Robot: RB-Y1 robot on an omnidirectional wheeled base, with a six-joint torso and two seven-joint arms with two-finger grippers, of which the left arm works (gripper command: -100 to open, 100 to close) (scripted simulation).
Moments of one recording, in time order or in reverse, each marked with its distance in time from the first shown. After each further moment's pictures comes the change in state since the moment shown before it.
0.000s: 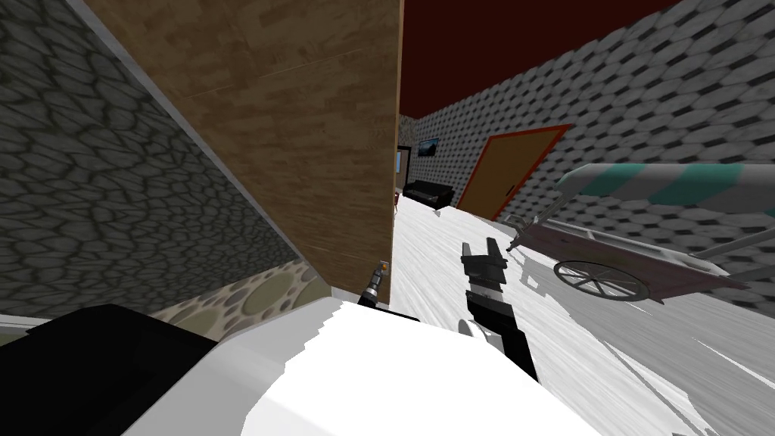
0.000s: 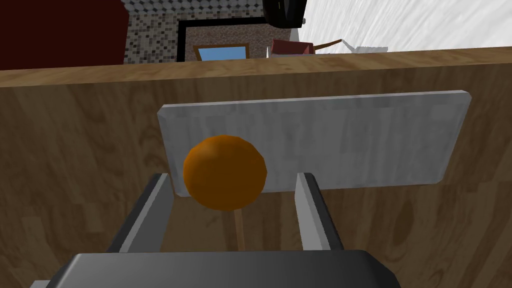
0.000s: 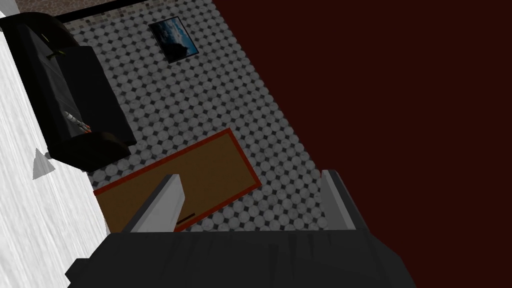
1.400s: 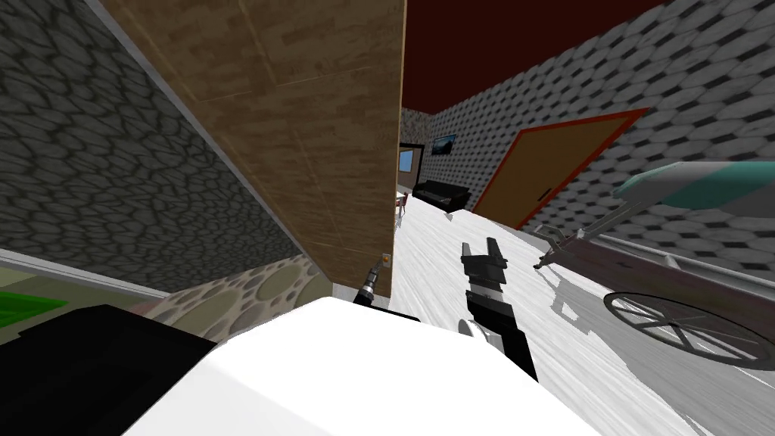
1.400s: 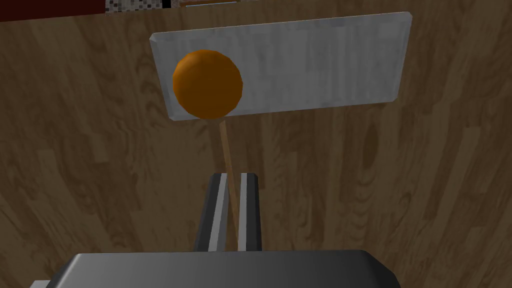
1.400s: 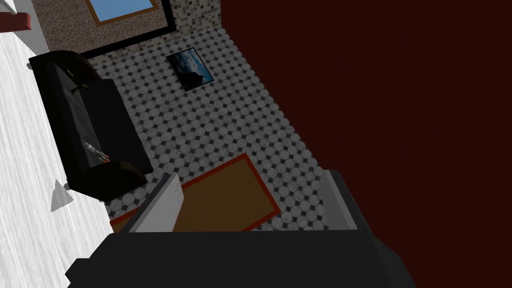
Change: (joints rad) arm -0.023 0.045 0.010 0.011 0.053 0.008 -0.017
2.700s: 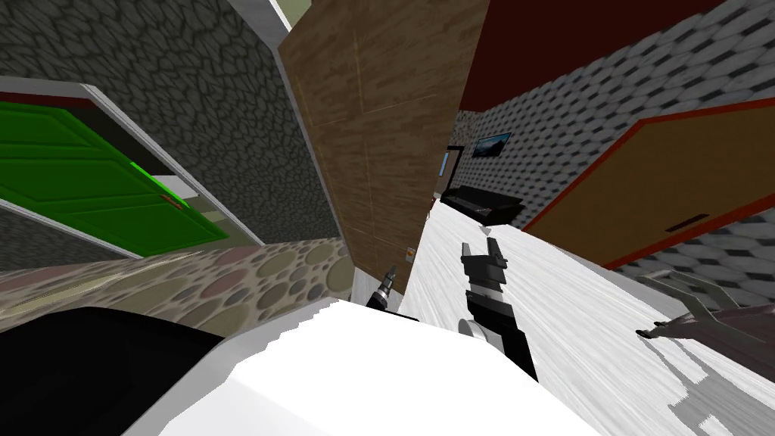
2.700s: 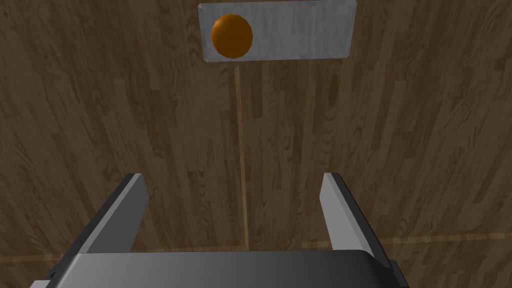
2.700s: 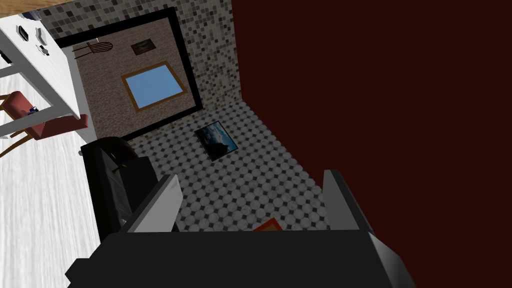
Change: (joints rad) arm -0.105 -0.031 -0.257 0.106 0.070 -0.009 -0.005
